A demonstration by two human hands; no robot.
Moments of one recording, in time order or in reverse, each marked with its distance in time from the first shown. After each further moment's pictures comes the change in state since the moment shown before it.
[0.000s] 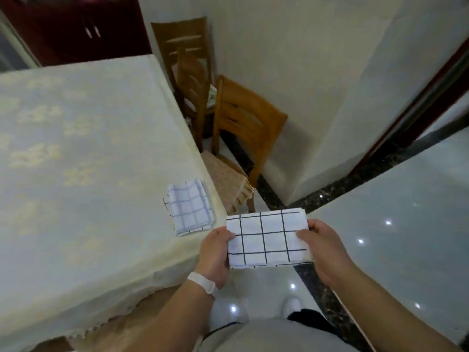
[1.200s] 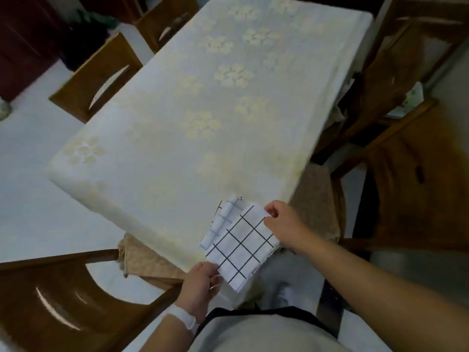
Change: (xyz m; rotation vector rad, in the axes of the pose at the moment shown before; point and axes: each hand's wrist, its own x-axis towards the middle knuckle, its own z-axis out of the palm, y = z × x) left_hand 0.100 0.022 0.004 -0.575 0.831 -0.090; right_hand 0.257 -0.115 0.259 -0.850 -1.089 -0.454
